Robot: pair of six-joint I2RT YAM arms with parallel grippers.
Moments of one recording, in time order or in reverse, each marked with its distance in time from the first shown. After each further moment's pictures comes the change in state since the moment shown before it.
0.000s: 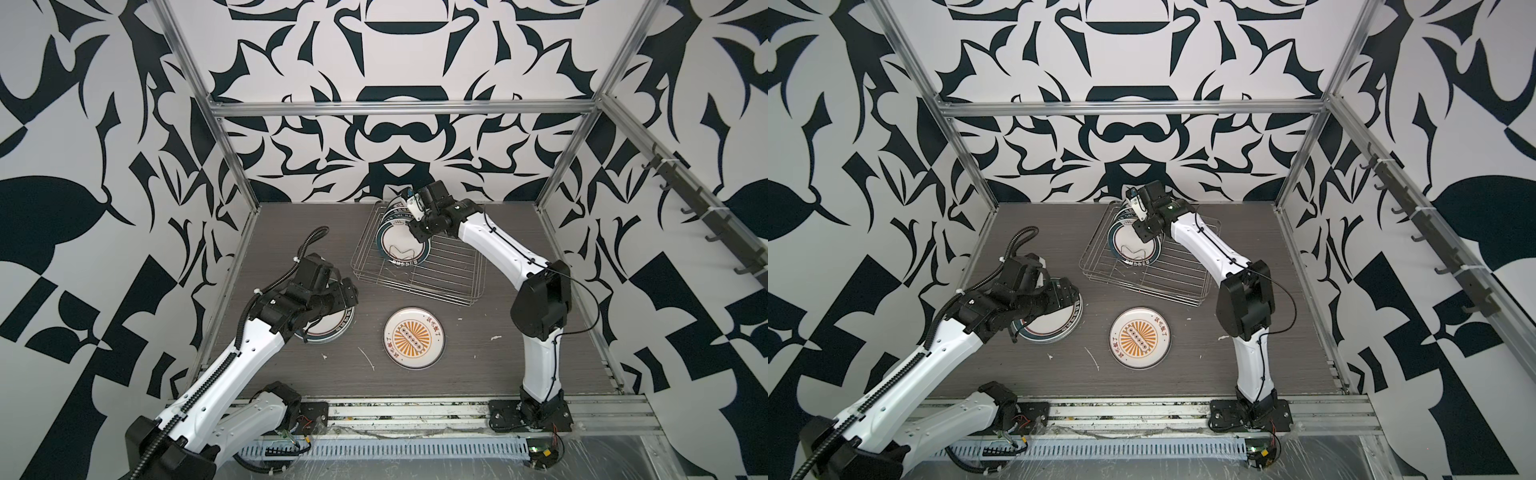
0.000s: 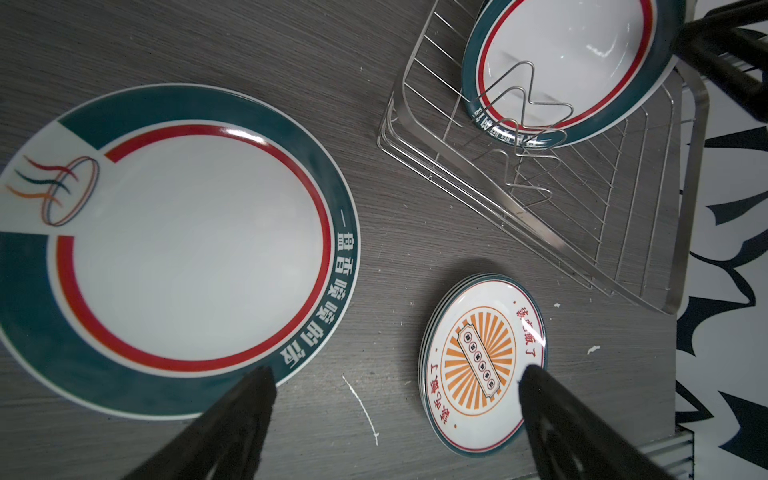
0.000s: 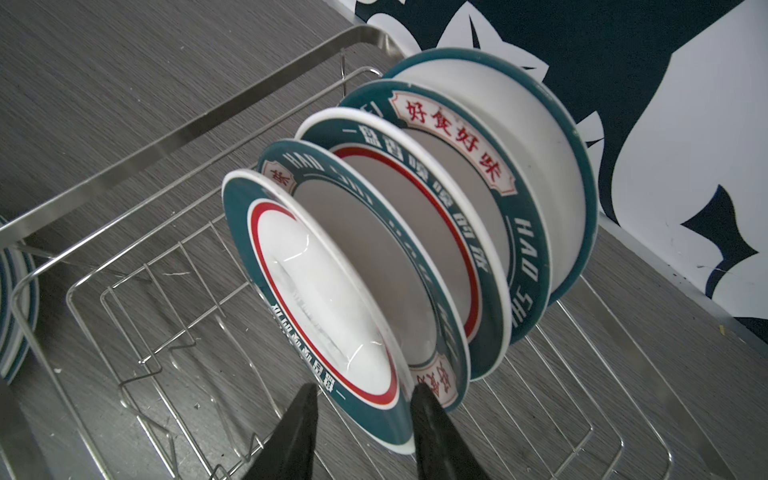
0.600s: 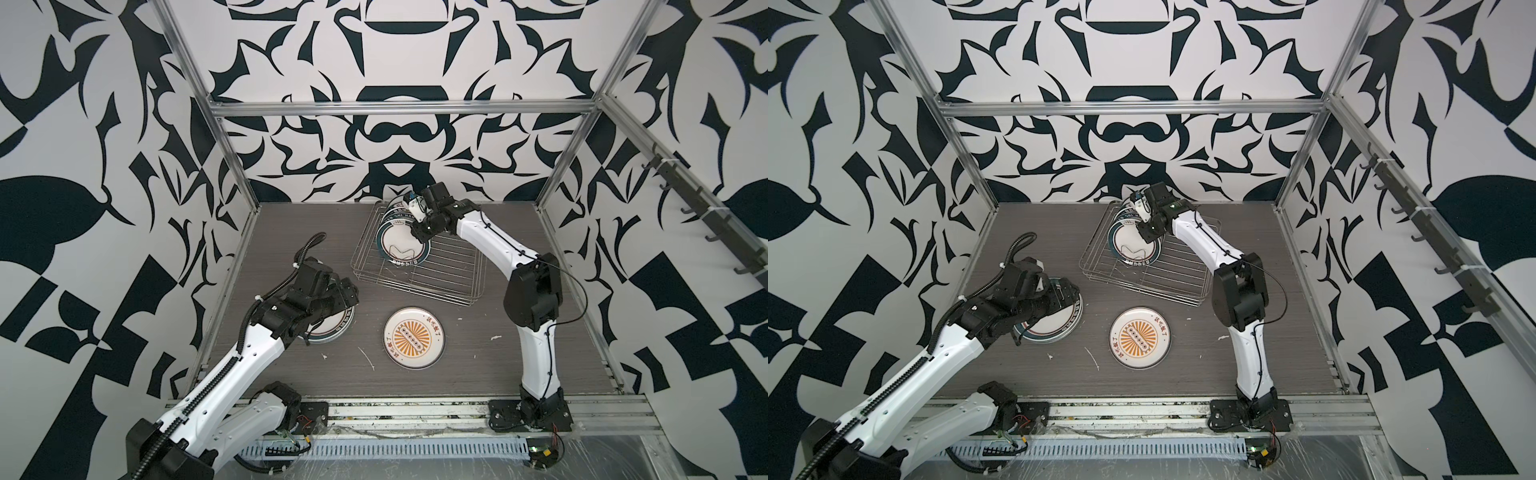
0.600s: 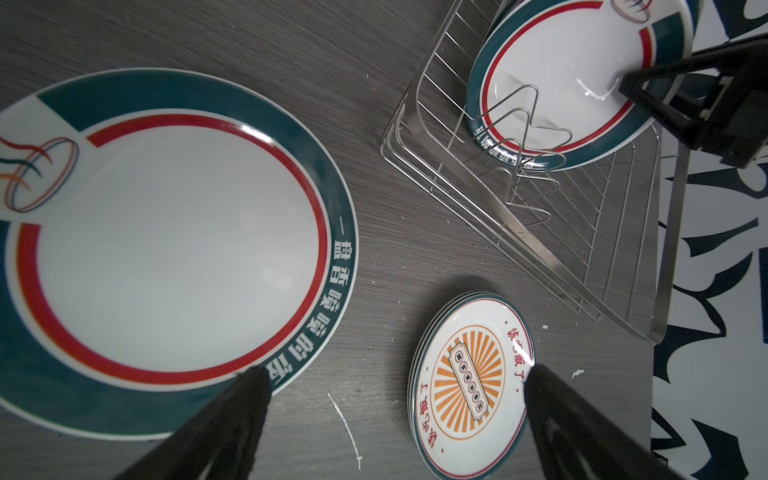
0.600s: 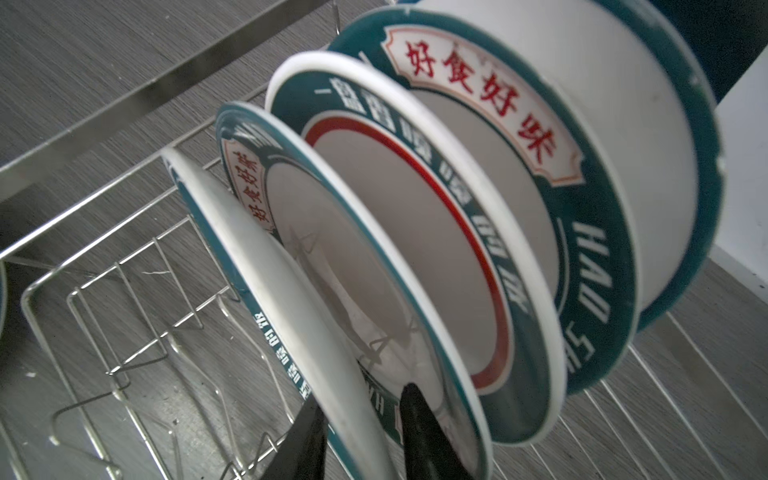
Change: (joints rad) left arm 0.000 -0.034 -0.078 0.090 -0.013 -0.083; right arm -0.043 0.095 0.025 0.022 -0.114 -0.023
